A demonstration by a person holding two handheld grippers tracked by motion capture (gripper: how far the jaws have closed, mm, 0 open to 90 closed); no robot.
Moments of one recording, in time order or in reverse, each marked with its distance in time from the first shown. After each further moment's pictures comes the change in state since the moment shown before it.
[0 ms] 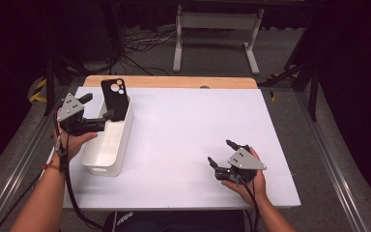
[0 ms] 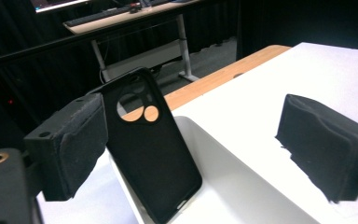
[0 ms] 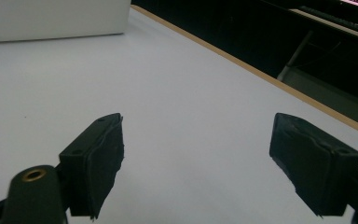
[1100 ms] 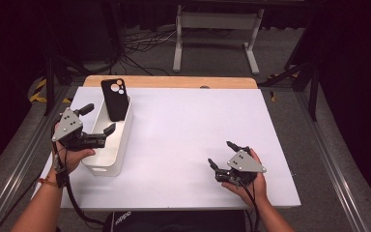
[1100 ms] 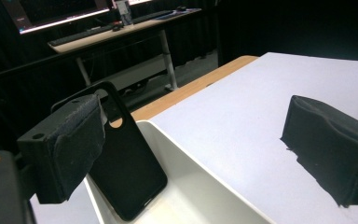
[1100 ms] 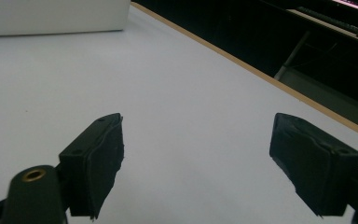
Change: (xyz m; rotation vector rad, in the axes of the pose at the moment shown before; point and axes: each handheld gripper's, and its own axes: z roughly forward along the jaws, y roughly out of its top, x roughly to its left) left arm -0.035 -0.002 -0.032 -0.058 -0.056 0.049; right arm 0.004 -0.001 -0.003 0.009 -0.009 -0.016
